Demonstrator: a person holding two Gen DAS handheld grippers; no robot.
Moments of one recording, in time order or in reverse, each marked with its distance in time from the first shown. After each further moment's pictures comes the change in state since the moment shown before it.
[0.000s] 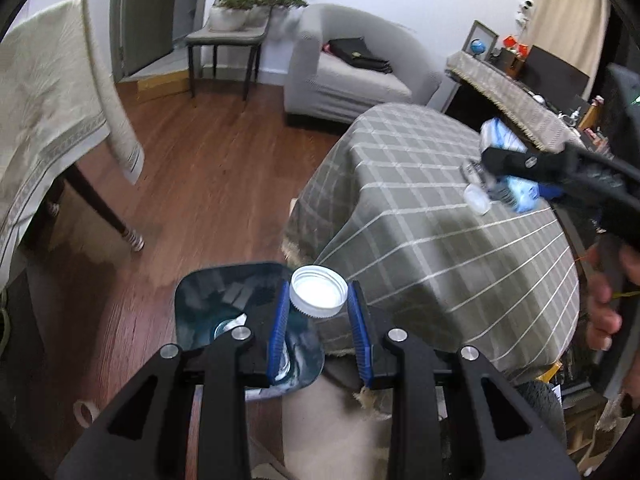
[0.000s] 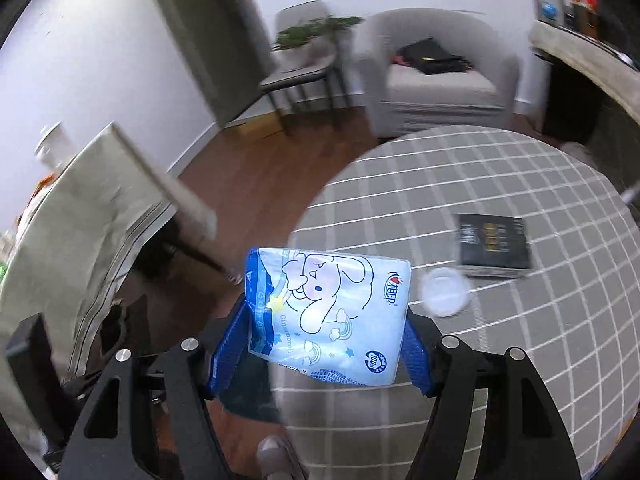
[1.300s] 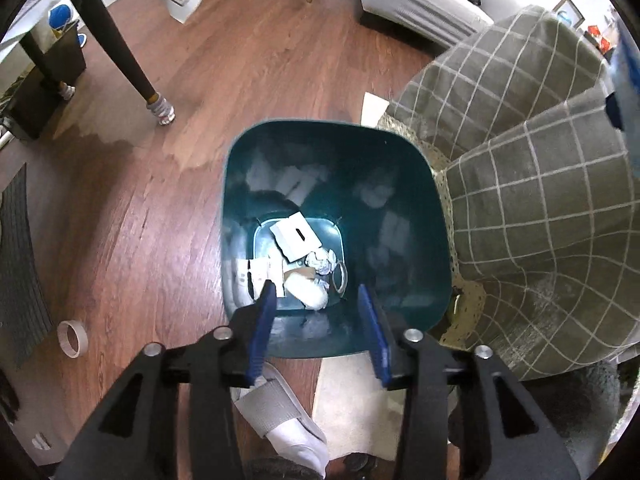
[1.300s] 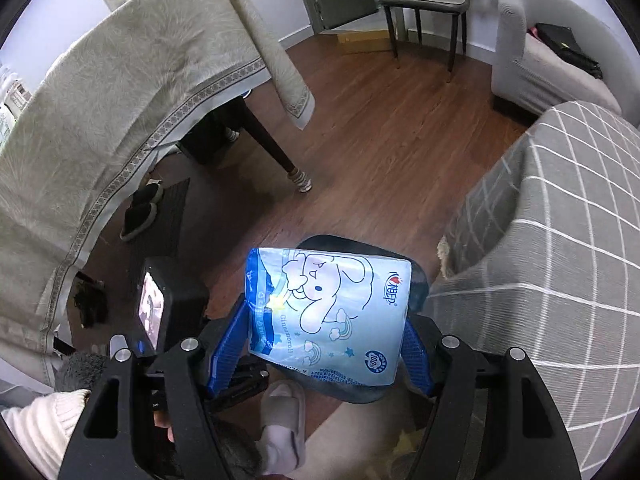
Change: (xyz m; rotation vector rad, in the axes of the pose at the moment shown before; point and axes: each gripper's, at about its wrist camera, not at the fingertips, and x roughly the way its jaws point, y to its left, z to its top) left arm 0.117 0.124 -0.080 -0.190 0.301 0.071; right arm 0.123 0.122 -0.050 -0.319 0.274 0.141
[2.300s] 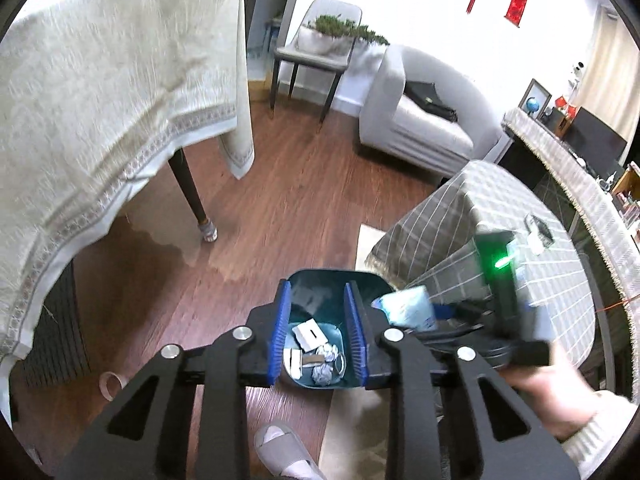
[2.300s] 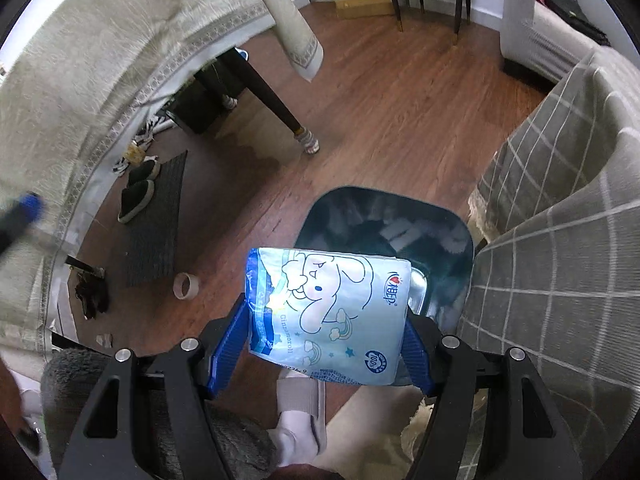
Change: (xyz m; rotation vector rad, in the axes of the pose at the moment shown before) left arm -0.214 0.013 -0.010 -0.008 -0.432 0.006; right arm 0.065 0.016 -0.033 0.064 0.134 0.016
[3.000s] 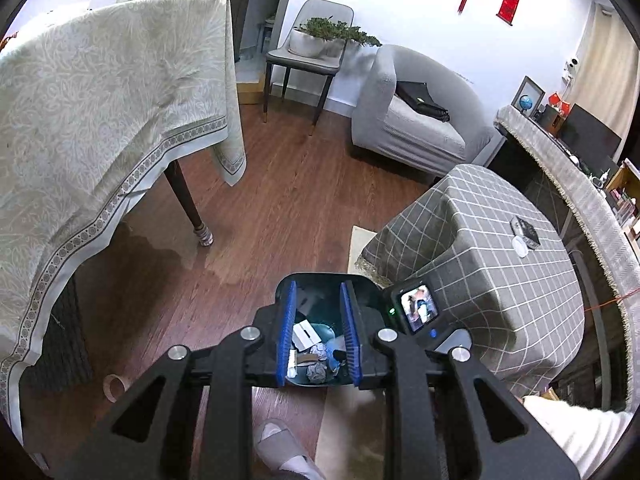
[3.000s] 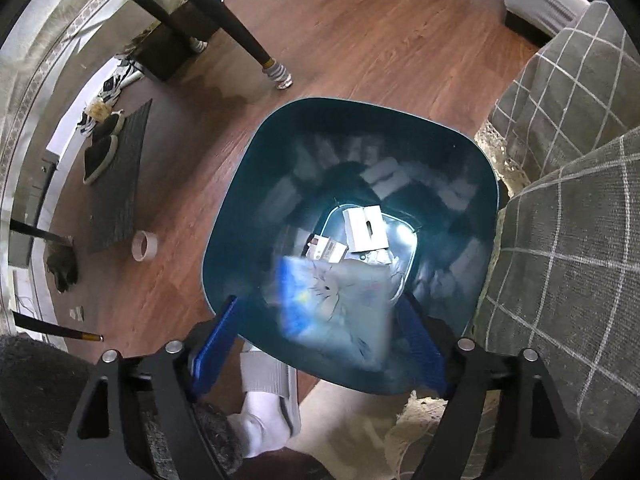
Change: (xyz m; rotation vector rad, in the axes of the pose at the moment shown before) left arm -0.018 -0.014 0.012 0.019 0.010 -0.016; right arm 0.087 -0.023 -0.017 -0.018 0.166 -0.084
